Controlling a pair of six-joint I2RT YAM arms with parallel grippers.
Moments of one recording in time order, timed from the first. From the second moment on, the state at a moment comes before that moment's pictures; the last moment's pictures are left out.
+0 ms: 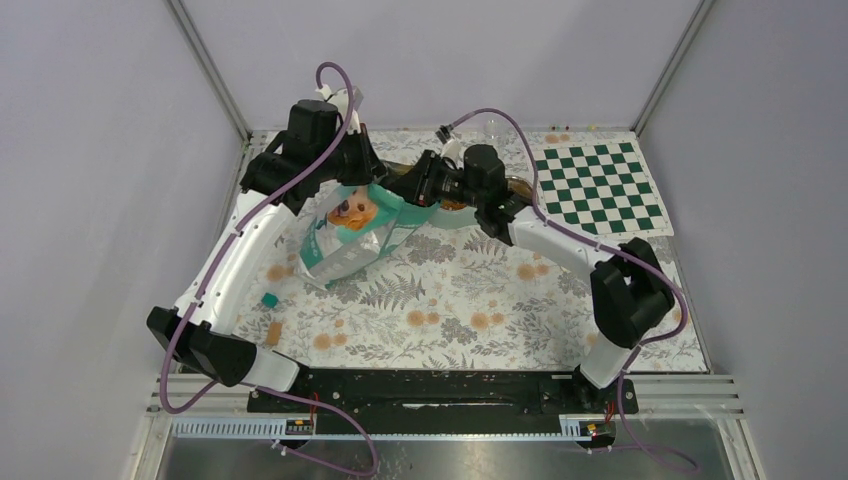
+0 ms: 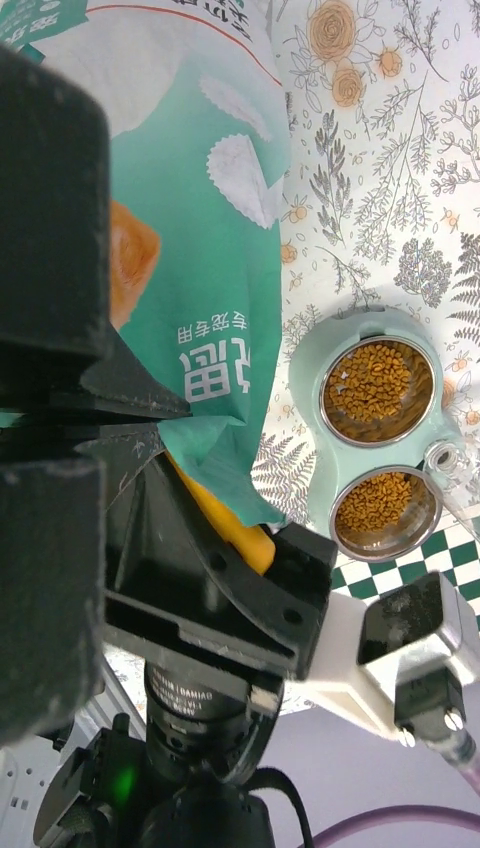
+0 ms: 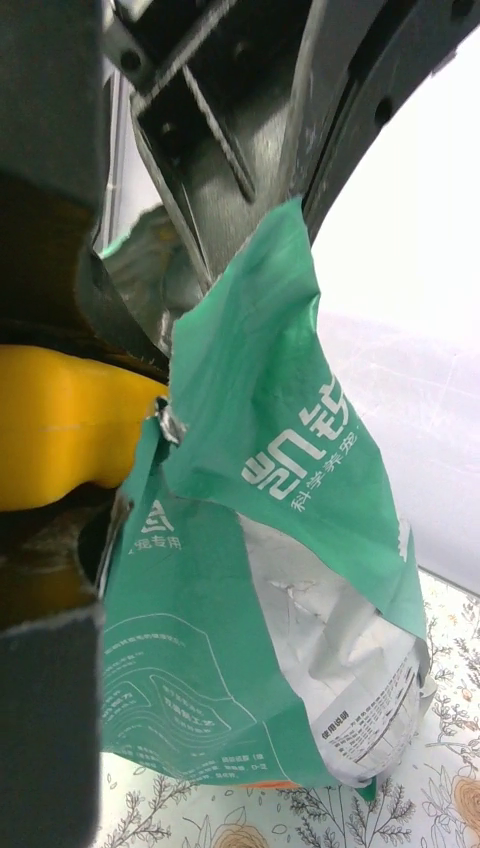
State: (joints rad) left arm -0.40 1.43 1.67 -0.79 0.17 -0.42; right arm 0.67 1.73 1.29 0.33 -0.53 1.04
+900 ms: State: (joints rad) left arm -0.39 1.41 1.67 -0.79 0.12 -0.39; right arm 0.54 1.36 1.10 0.22 -0.36 1.14
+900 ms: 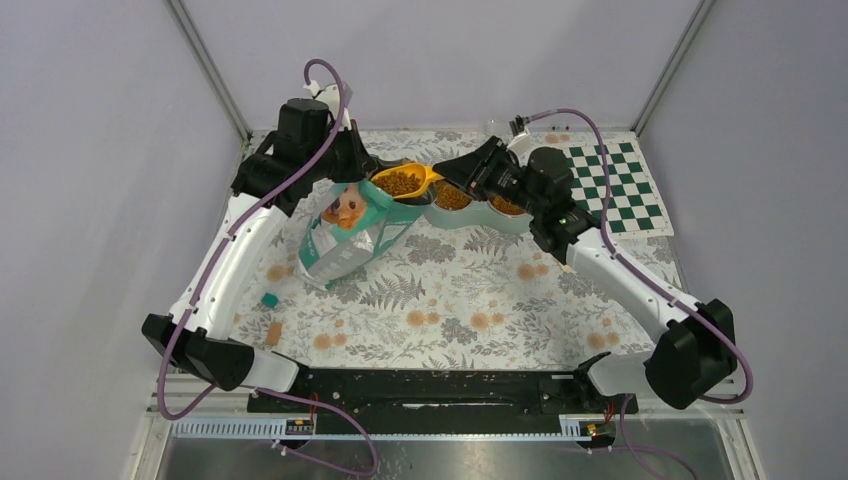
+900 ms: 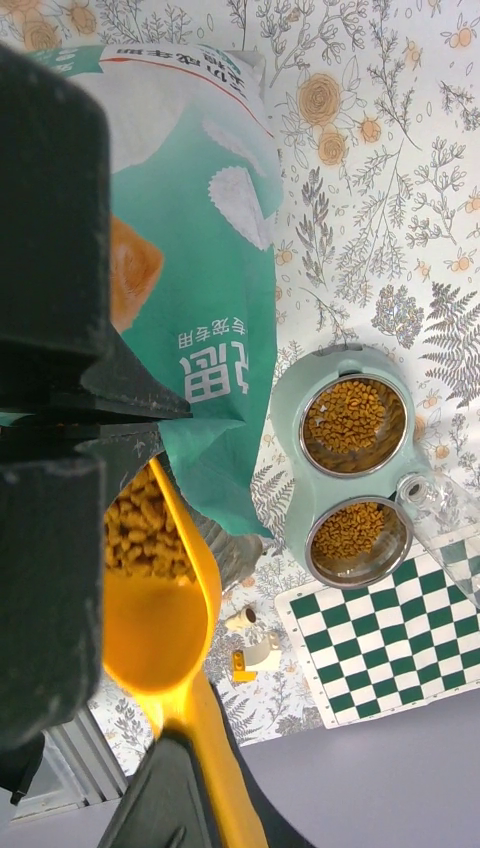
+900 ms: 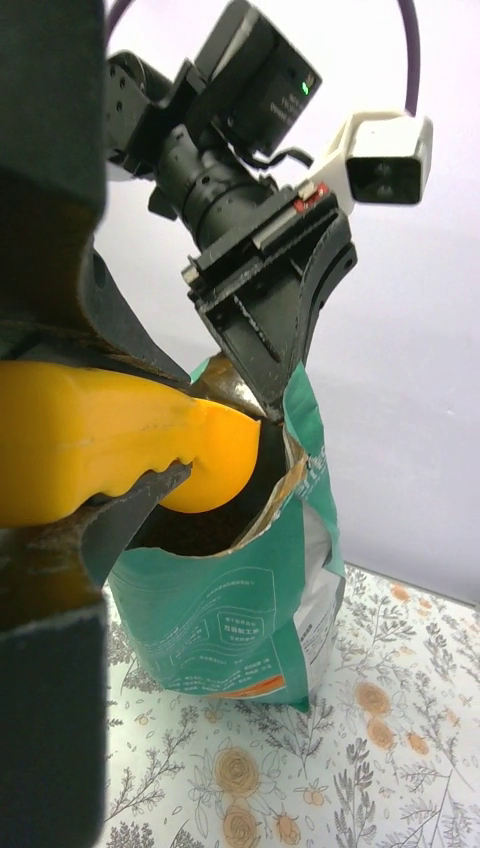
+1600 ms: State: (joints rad) left arm -0.37 1.39 1.68 -0.80 0.10 -0.39; right arm 0.52 1.29 1.21 -0.02 -0.35 0.83
